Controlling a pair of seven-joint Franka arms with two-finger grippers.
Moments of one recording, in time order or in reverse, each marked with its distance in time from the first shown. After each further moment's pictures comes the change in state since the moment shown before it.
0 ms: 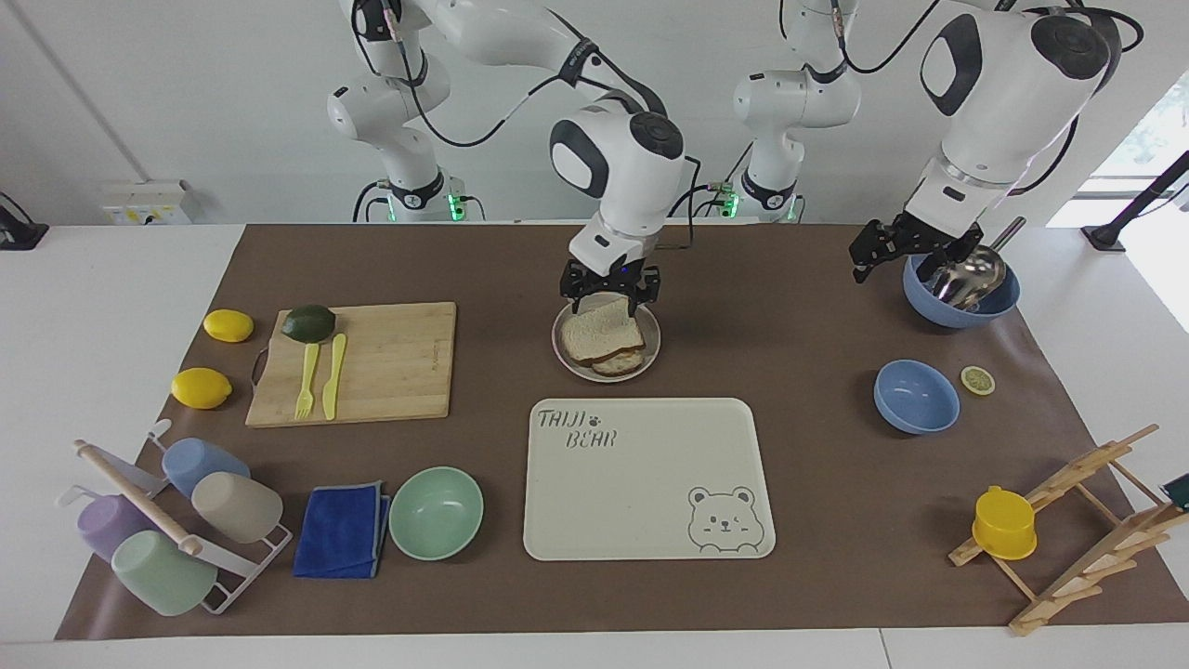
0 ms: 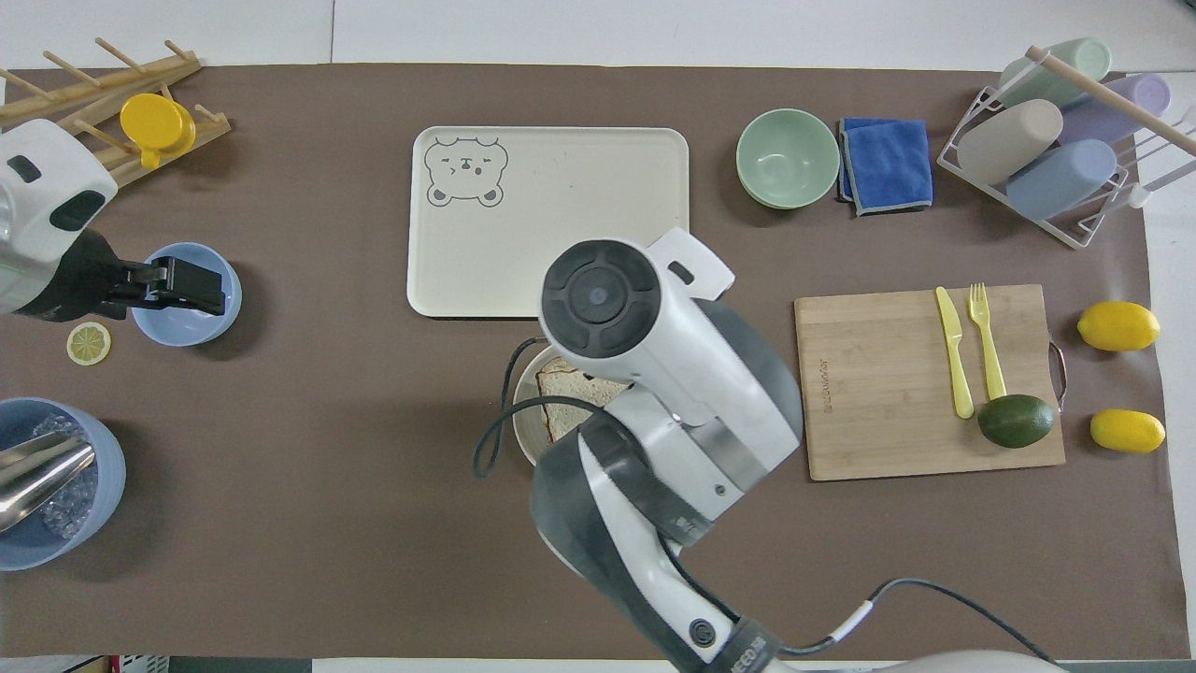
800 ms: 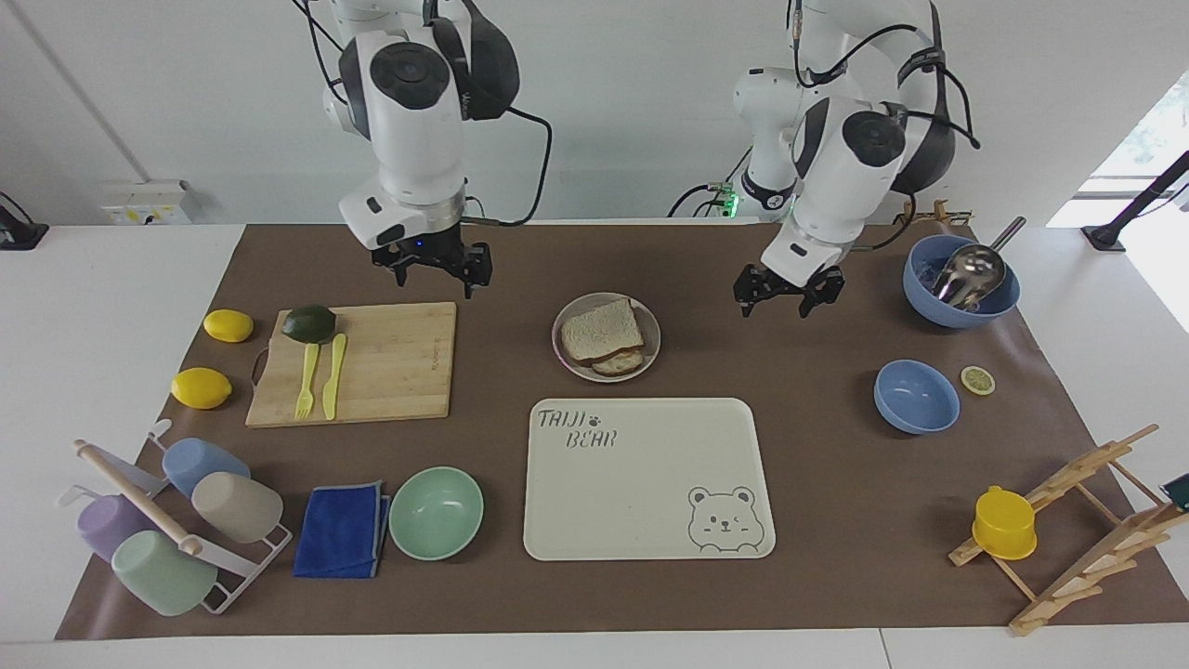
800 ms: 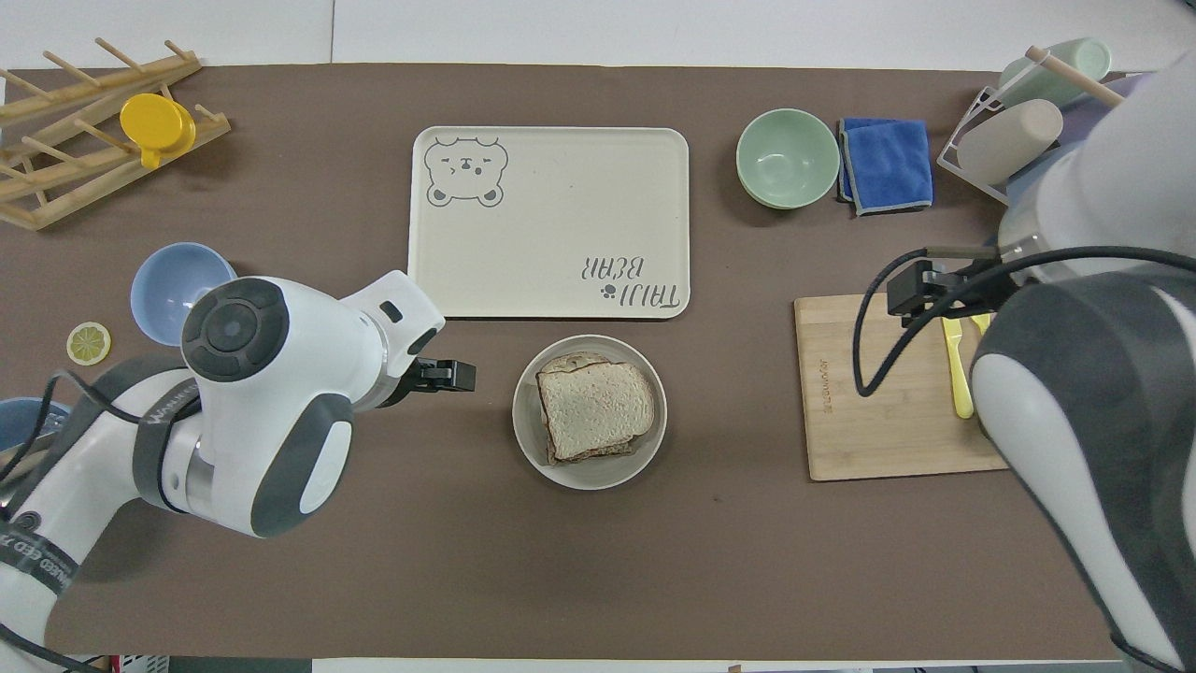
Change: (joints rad) left arm -0.336 0.017 -0.014 -0.433 -0.092 0.492 -0.196; right arm -0.416 -0.228 -0.009 0.022 0.055 -0.320 -0.387
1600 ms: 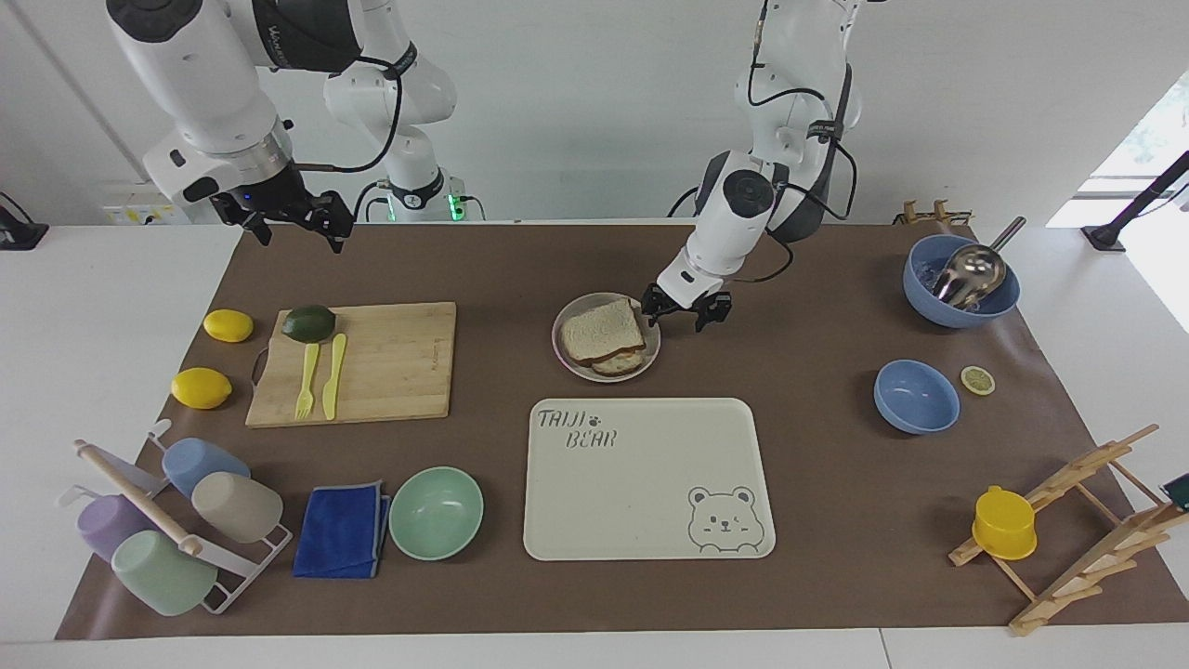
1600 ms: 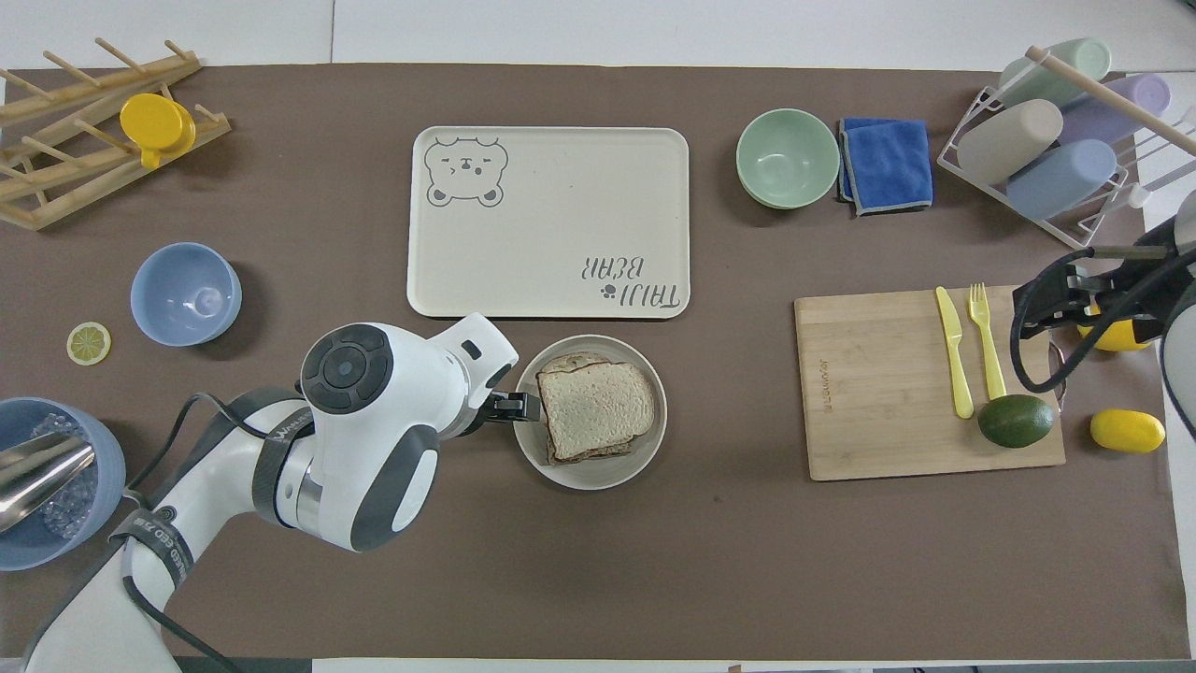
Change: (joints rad) left arm -0.107 0.089 0.000 -0.055 -0.117 0.129 -0.025; right arm -0.131 -0.024 0.003 0.021 0.003 -0.067 -0.176
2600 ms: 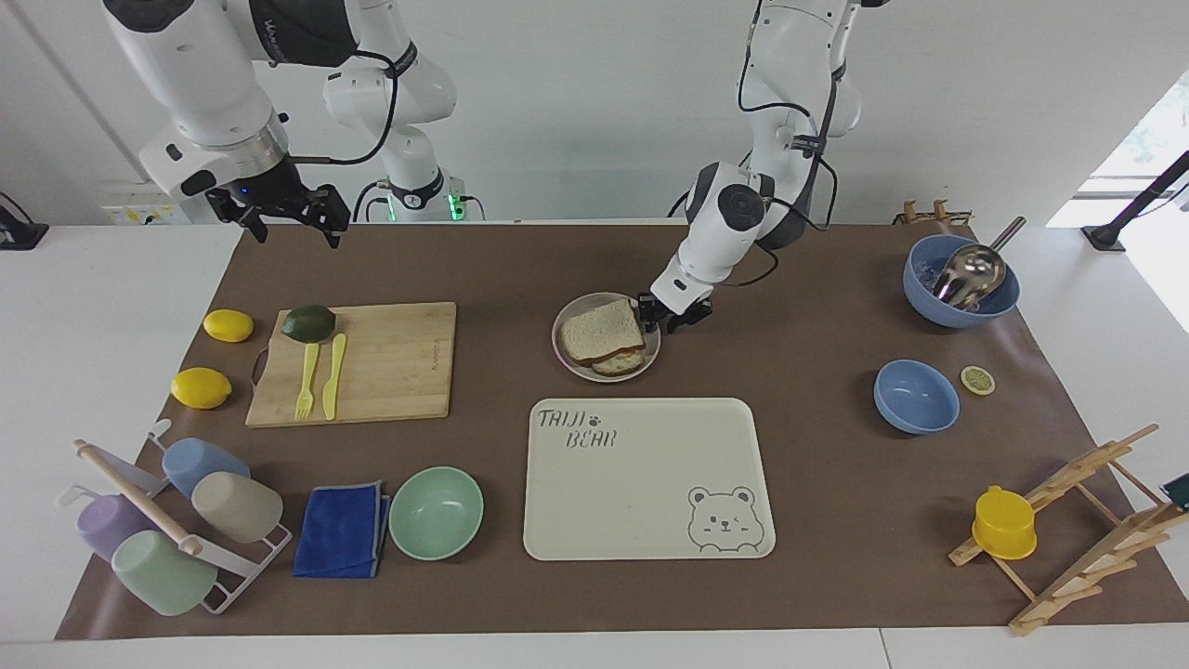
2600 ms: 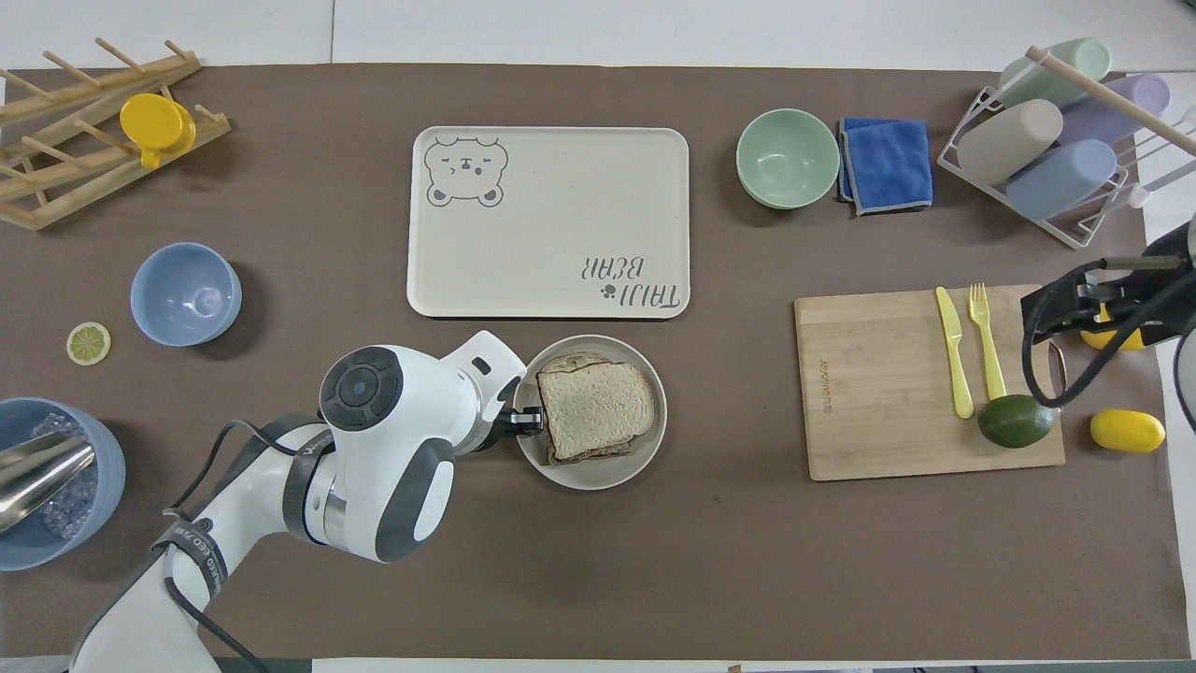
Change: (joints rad) left arm -0.034 0.028 0.001 -0.054 -0.134 0.087 -0.004; right arm 0.079 -0.018 -0.084 -0.019 0.000 0.017 -0.017
